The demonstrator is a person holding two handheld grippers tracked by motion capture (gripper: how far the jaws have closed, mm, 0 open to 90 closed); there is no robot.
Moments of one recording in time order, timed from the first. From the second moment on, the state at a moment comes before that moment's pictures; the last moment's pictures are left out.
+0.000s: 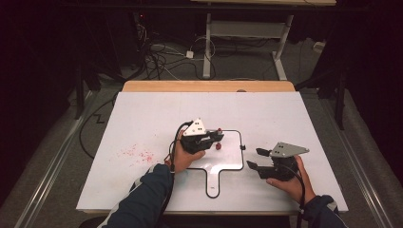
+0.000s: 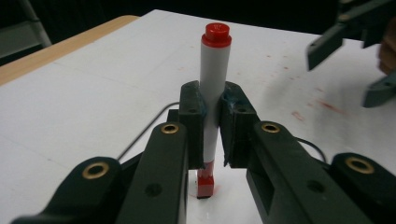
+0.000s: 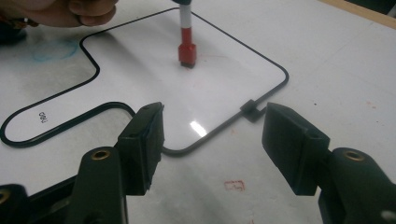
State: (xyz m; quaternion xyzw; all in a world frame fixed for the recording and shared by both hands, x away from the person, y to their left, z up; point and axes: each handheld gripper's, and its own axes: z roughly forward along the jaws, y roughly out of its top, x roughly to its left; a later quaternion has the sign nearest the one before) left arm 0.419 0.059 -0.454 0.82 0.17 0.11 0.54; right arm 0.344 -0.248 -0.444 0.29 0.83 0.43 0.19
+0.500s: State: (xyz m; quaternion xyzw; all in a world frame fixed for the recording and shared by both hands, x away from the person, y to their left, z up) left arm 0.424 0.035 -0.454 0.81 0.17 0.11 0.54; right arm 0.344 -0.247 -0.445 0.29 0.83 0.43 0.18
